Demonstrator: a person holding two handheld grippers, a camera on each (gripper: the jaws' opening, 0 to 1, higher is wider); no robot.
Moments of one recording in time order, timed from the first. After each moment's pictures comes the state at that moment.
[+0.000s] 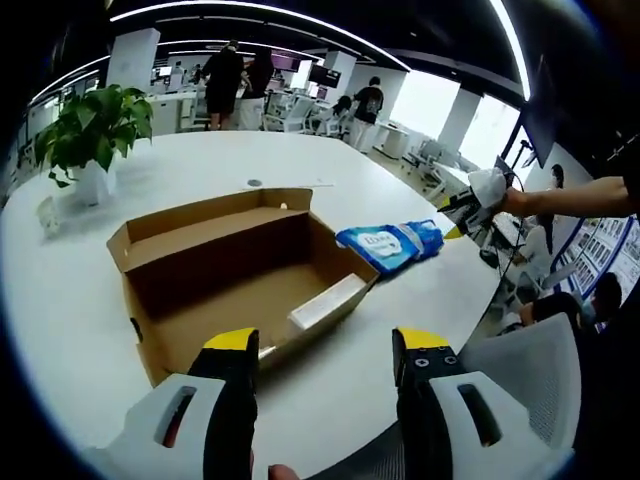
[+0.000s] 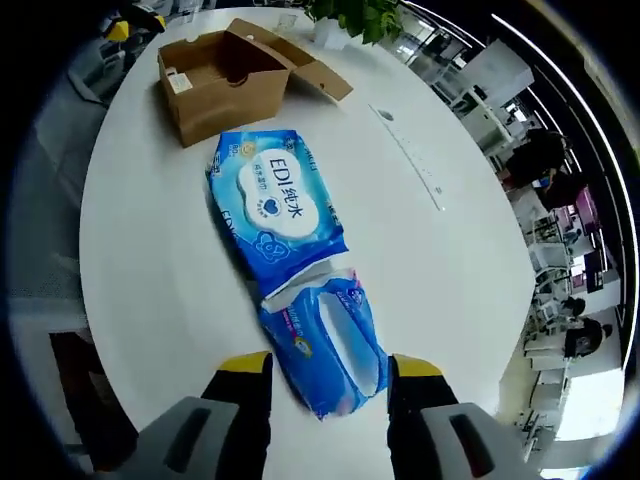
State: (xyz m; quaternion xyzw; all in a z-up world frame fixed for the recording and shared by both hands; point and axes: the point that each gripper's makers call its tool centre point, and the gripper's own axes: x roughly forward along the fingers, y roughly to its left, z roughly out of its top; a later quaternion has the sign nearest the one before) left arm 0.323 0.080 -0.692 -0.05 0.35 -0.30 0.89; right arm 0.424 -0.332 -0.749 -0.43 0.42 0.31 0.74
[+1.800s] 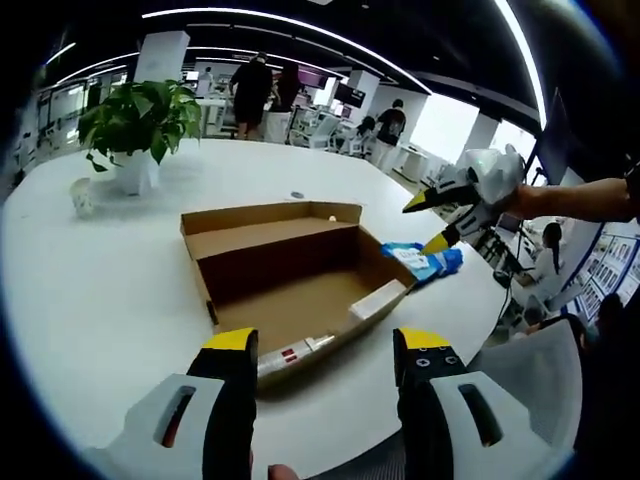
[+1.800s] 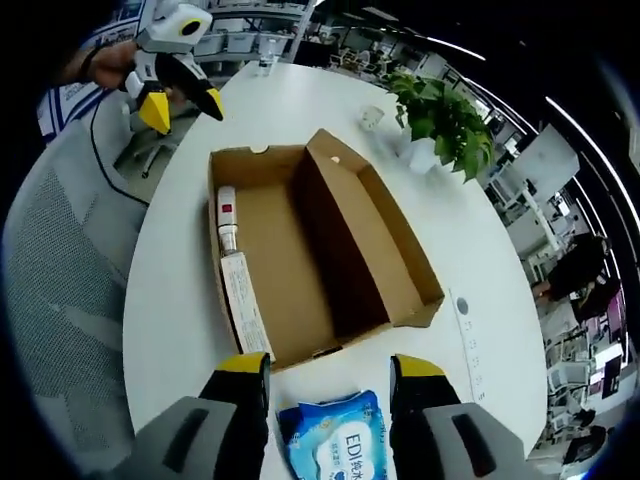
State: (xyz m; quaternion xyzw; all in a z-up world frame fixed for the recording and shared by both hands) left arm 0.323 0.166 -0.686 -0.09 0.33 -0.25 0.91; right arm 0.431 -0.040 -0.714 -0.43 0.30 0.49 0.69
